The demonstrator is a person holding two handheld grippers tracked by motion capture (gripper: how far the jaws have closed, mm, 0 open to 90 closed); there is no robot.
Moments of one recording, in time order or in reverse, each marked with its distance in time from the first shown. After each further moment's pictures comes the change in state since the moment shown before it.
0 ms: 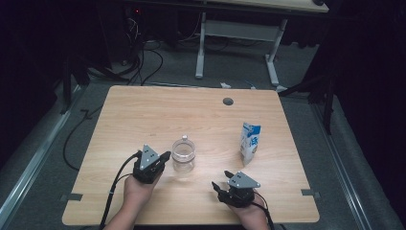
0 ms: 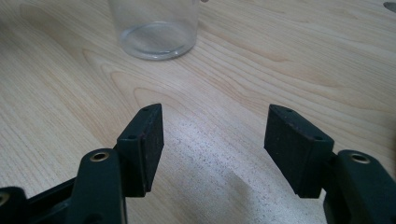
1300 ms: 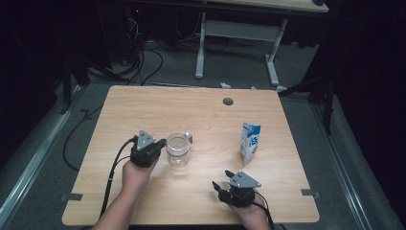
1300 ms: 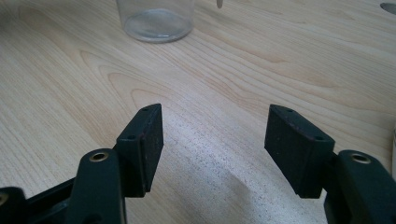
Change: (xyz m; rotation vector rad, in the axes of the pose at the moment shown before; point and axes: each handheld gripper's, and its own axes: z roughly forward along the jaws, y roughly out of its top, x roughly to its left) left arm 0.021 0.020 0.023 0.009 0.045 -0.033; right arm -0.001 0.000 -0.001 -0.002 -0.003 0.006
